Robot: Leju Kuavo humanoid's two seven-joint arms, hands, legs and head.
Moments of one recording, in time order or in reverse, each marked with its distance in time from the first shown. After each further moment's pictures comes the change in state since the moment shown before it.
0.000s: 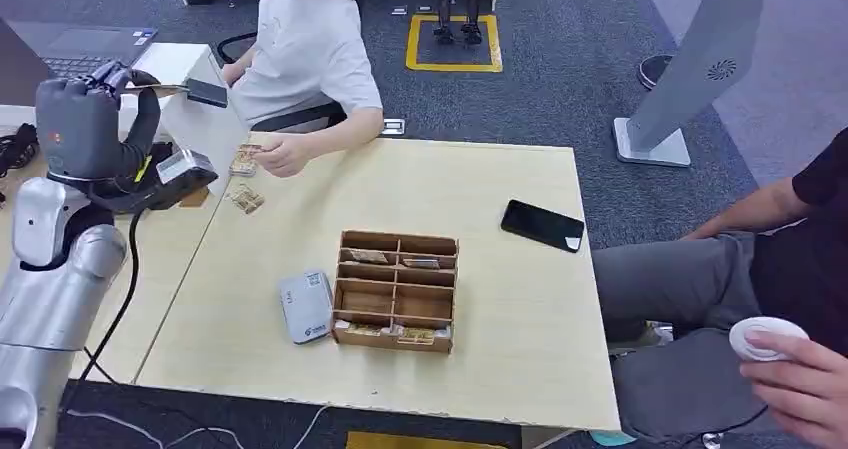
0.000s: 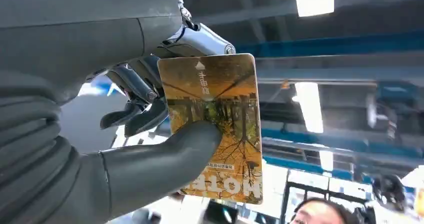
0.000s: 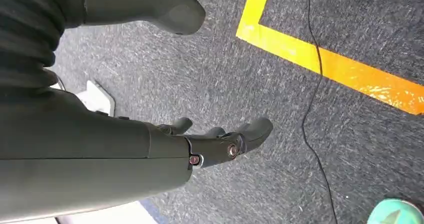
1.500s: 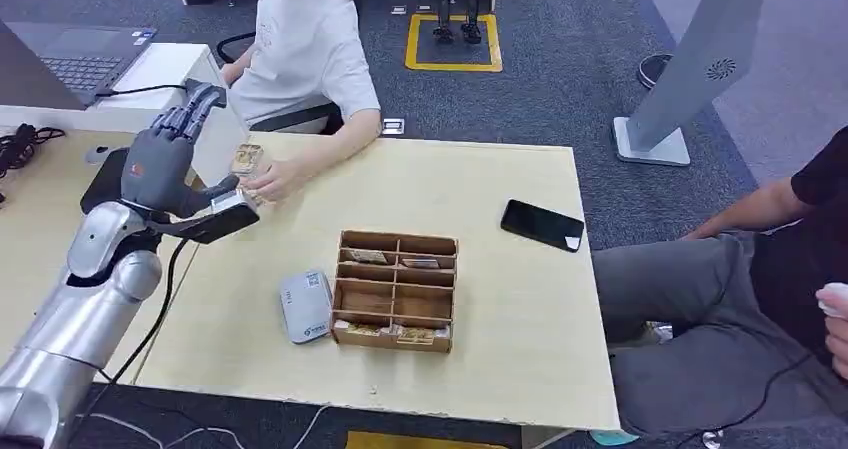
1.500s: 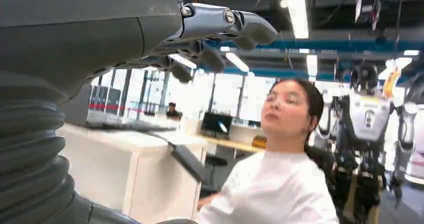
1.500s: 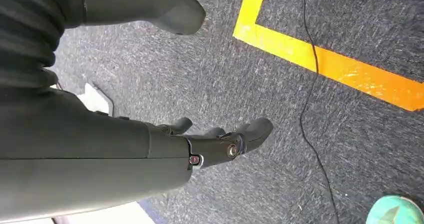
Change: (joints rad) left arm 0.028 -0.020 -0.136 0.119 0.173 -0.189 0.021; right arm -0.006 -0.006 0.028 0.005 -0.055 0.000 0.001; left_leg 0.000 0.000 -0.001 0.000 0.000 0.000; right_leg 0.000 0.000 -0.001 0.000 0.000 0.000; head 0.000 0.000
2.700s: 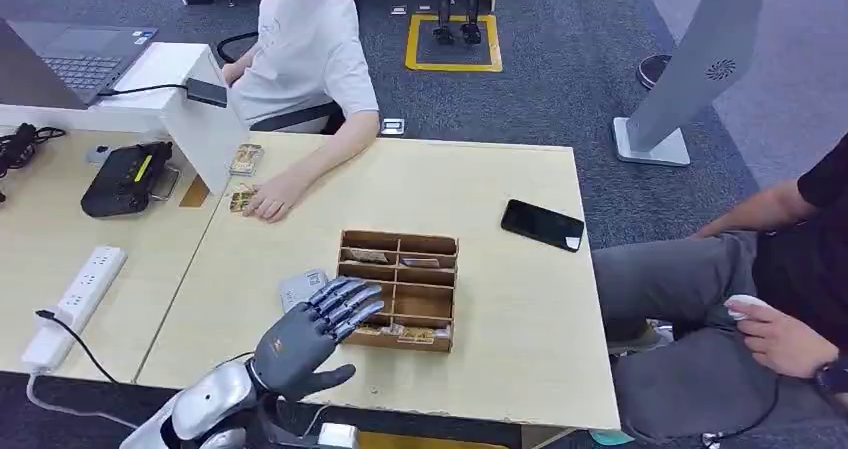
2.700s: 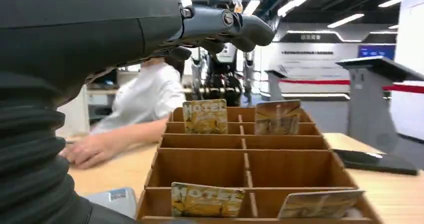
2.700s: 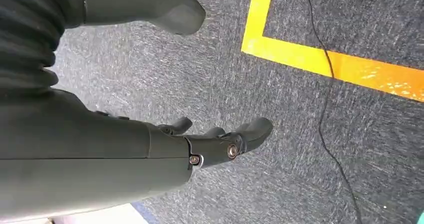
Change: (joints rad) left arm 0.432 -0.050 -0.356 -0.361 -0.240 0.007 0.017; right arm 0.020 0.009 -0.045 -0.020 -0.080 0.010 0.013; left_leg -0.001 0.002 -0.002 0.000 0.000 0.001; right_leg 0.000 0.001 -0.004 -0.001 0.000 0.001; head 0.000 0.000
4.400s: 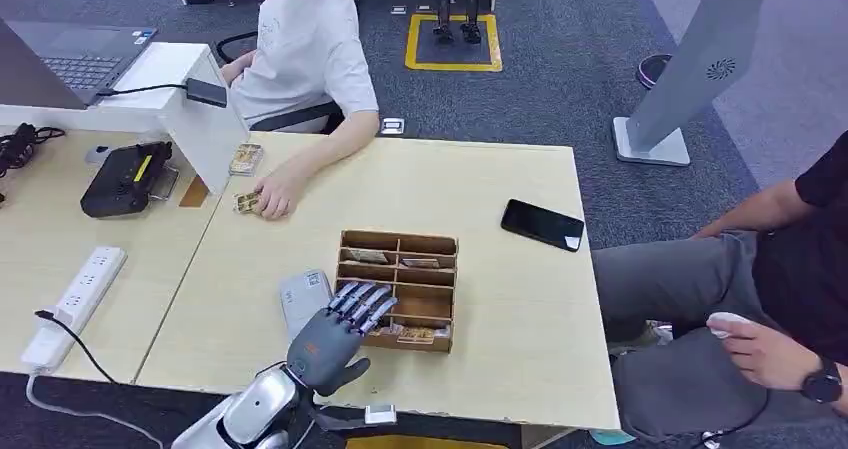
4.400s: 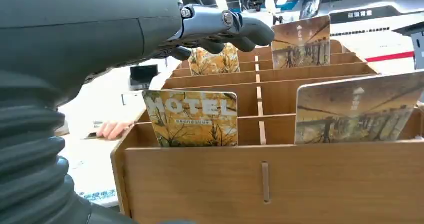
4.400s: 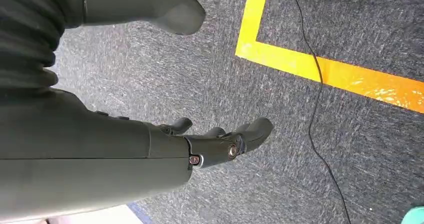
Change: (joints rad) left arm -0.051 -0.159 -0.046 0.337 -0.139 0.154 0.158; right arm -0.025 0.015 0.029 0.000 -0.013 0.008 0.029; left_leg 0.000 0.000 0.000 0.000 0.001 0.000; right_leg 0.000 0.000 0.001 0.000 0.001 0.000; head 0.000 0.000
